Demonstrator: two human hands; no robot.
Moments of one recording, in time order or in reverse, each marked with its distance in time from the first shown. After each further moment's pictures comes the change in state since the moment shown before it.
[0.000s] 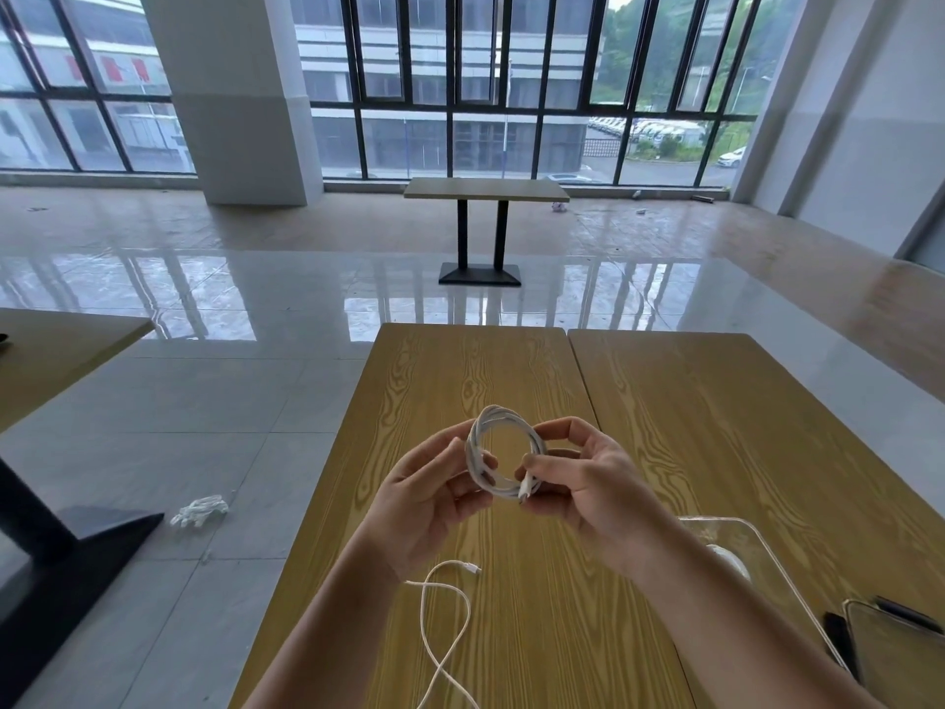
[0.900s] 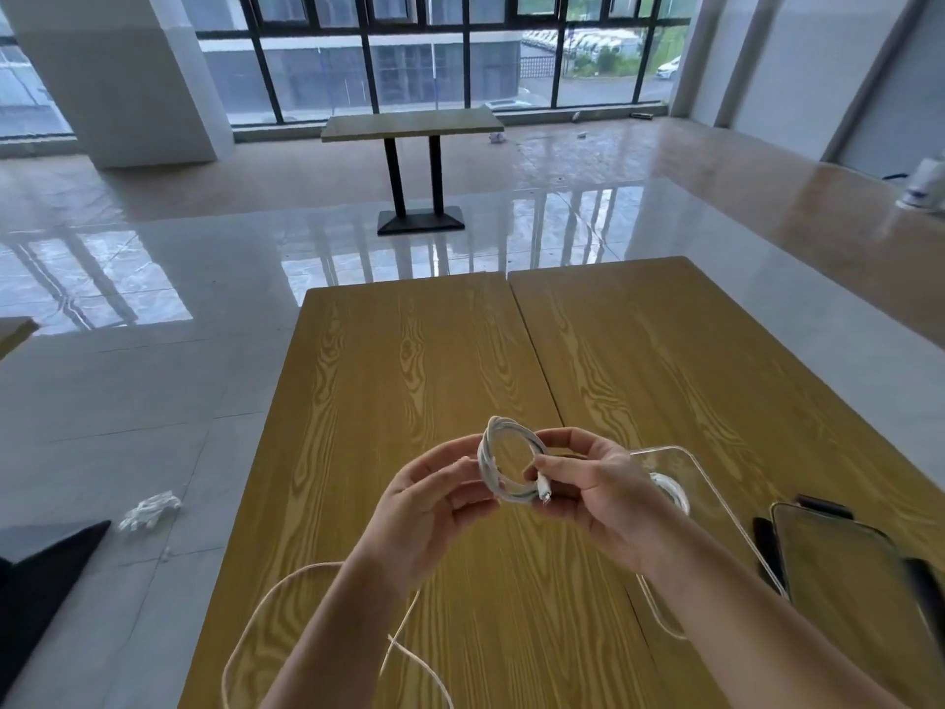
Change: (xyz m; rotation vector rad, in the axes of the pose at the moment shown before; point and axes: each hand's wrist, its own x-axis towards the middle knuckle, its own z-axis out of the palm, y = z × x) left_hand 0.033 -0.070 0.029 0.108 0.048 -0.215; right_hand -0.008 0.025 -0.091 0.110 0.184 0.137
